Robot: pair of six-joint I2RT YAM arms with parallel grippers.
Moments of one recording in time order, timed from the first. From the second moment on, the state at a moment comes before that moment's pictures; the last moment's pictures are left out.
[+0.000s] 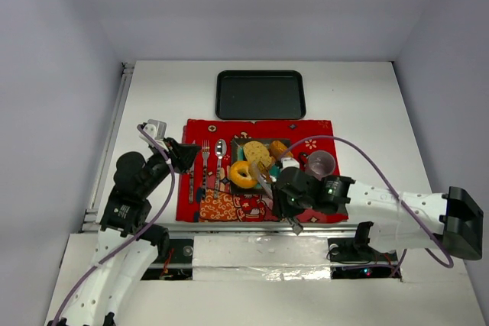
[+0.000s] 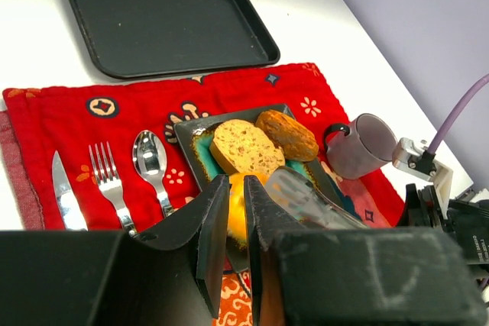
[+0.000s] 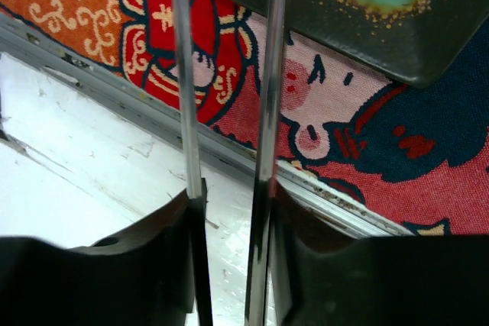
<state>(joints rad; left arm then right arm) -0.28 0.47 0.57 -0.24 0.30 -0.41 1.15 1.15 0.74 -0.57 0.12 0.83</state>
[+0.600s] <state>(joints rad) -0.28 0.42 0.57 -0.24 0.34 -0.41 1.11 1.10 0.95 -0.68 0.29 0.83</state>
